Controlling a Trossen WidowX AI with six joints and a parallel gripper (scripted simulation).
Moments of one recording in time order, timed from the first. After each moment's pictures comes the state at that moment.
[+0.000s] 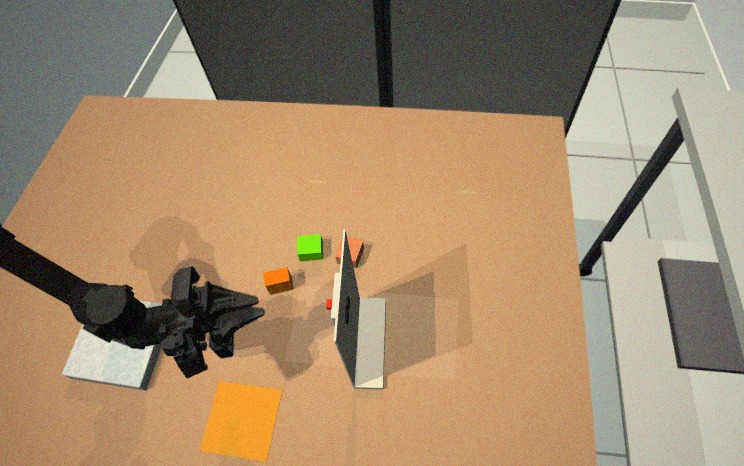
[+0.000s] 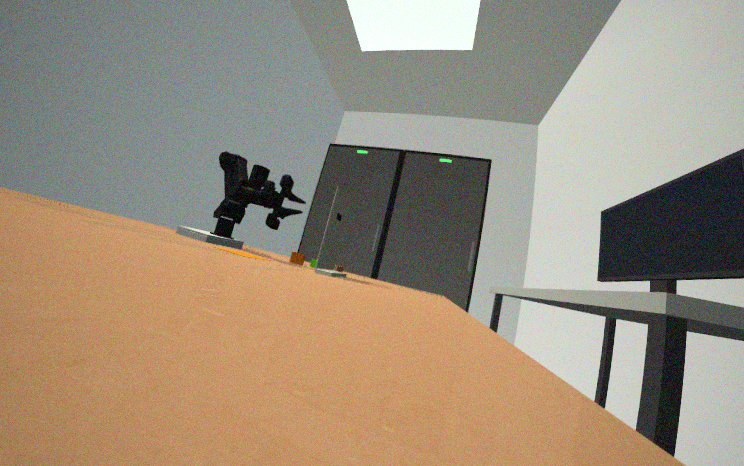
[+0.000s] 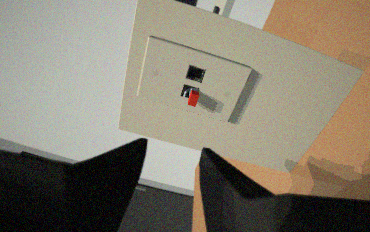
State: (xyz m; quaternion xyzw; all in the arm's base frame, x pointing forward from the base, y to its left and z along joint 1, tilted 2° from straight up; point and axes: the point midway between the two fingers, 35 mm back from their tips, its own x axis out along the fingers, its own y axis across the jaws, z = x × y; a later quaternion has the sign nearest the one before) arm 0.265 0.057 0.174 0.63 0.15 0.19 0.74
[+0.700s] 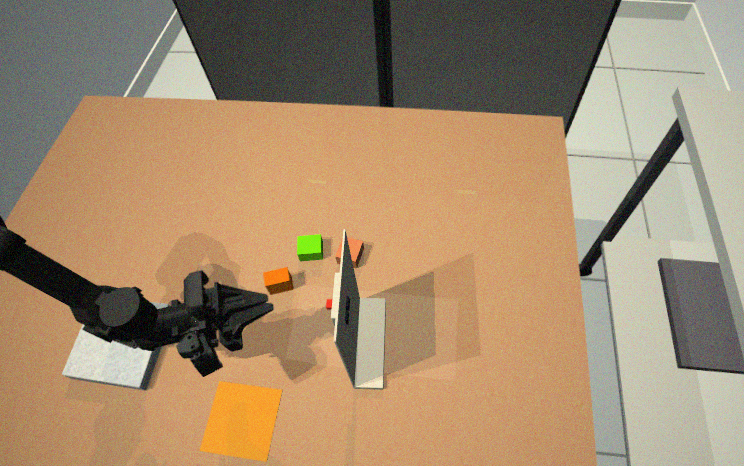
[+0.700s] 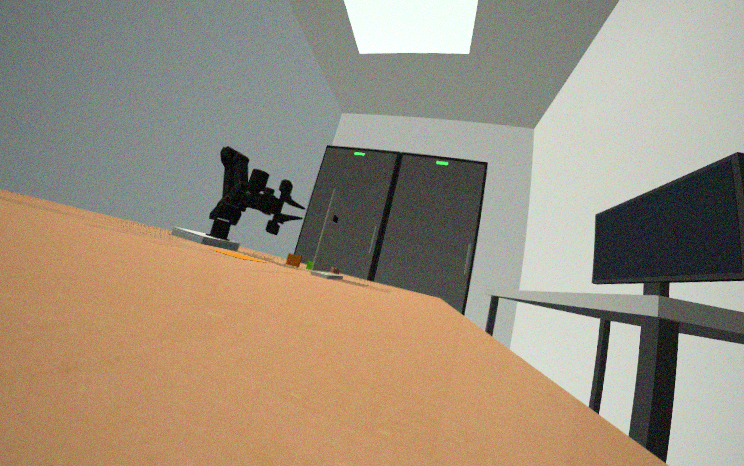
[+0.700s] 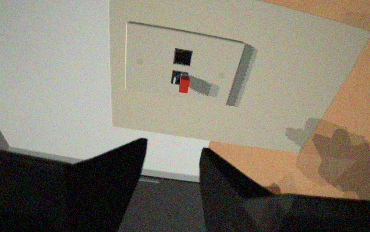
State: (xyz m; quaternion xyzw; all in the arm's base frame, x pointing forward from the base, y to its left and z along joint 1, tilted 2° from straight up) arm 0.273 0.069 0.164 0.67 0.18 0.20 0.69
